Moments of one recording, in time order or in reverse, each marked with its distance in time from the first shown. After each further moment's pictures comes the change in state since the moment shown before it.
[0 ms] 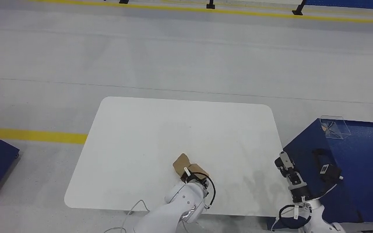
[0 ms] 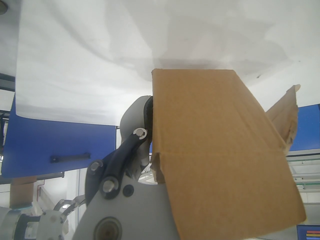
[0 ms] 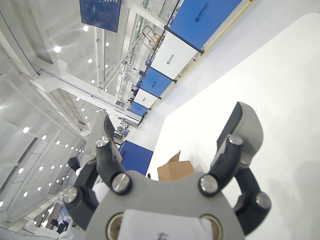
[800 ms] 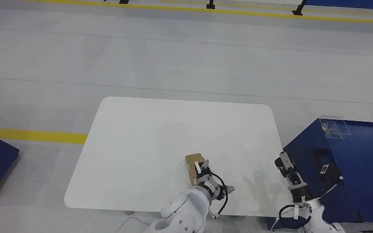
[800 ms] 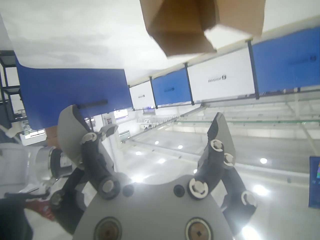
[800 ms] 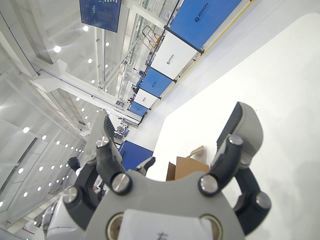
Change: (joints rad) left arm 0.187 0.029 -0.053 -0.394 0.335 0.221 -0.217; right arm 0.000 0.000 0.000 0.000 0.000 0.000 0.000
